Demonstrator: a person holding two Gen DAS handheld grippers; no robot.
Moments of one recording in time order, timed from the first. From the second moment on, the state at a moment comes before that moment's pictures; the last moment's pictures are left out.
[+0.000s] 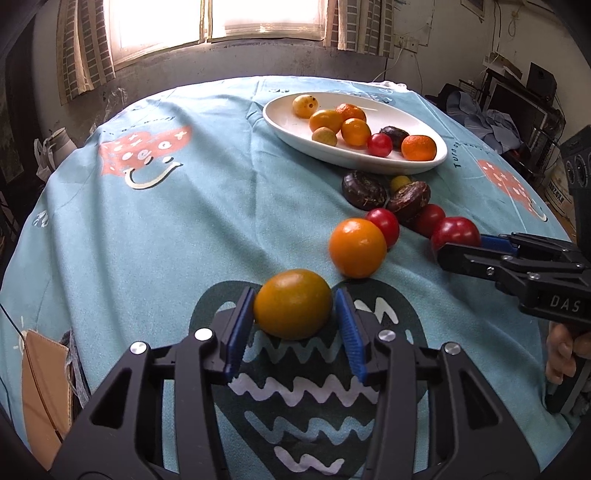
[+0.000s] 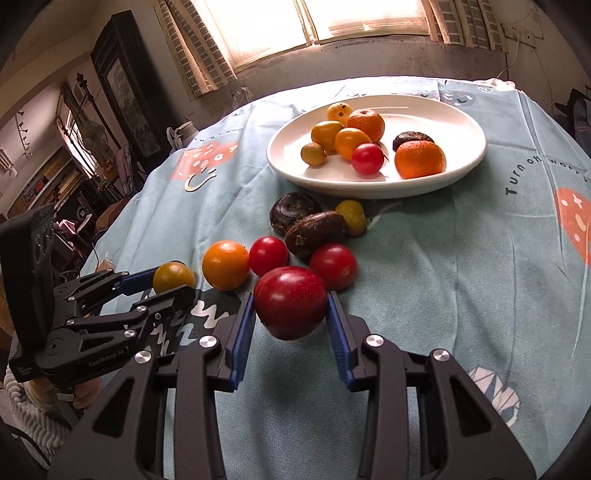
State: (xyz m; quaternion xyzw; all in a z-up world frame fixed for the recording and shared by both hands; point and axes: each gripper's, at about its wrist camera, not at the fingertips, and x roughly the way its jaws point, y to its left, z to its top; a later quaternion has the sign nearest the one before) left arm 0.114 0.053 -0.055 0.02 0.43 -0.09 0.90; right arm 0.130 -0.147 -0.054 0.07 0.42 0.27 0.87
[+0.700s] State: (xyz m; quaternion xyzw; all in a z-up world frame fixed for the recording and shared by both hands) left arm 0.258 -0.007 -0.011 0.01 0.38 -0.11 0.92; right arm 0.240 -0.174 -0.017 0.06 0.37 0.21 0.90
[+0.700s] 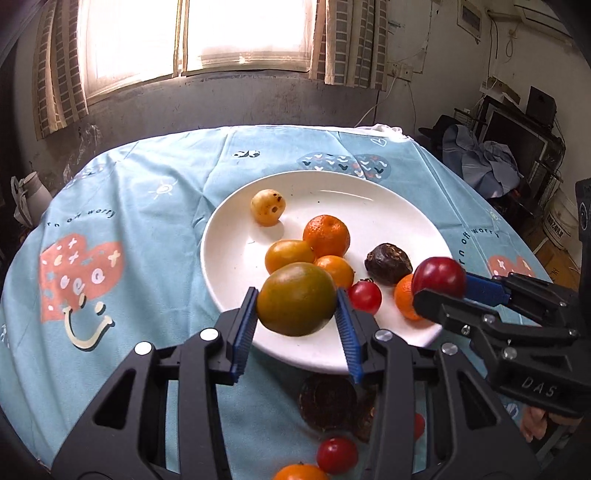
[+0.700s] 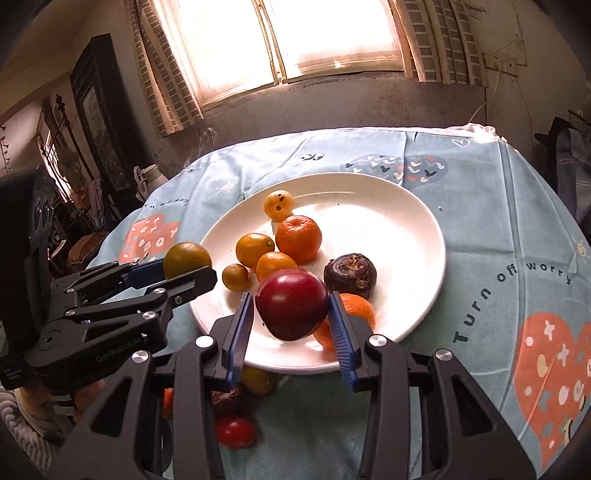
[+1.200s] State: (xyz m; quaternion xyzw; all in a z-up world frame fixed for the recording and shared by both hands) left arm 0.193 0.027 -0.006 0.00 0.35 -0.09 0.93; right arm 0.184 -0.183 -0.010 0.07 0.34 0.22 0.91
